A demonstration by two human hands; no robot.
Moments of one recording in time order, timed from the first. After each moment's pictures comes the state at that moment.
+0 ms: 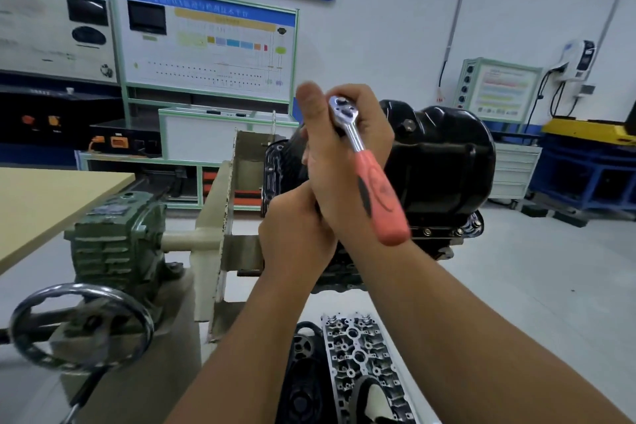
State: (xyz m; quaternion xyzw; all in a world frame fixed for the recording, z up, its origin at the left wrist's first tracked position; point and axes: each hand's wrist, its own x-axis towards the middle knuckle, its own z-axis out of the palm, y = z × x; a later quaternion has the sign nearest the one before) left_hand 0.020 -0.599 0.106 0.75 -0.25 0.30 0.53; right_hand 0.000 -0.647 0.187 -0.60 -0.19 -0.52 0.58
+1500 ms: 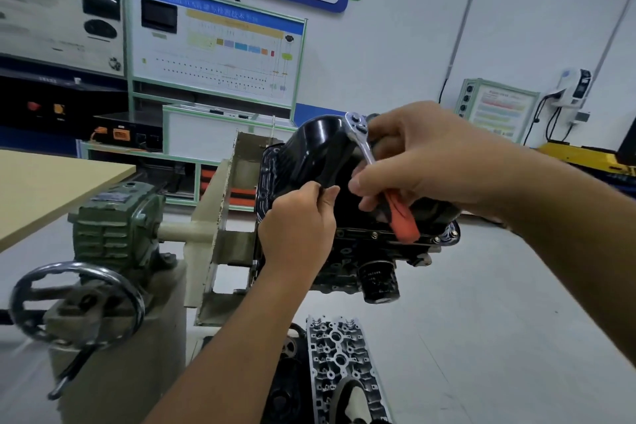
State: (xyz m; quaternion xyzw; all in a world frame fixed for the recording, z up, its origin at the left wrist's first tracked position) left_hand 0.003 -0.615 0.107 0.78 -0.20 0.38 0.45; right_hand -0.124 -0.718 0.262 -0.93 -0.11 -0.09 0.34
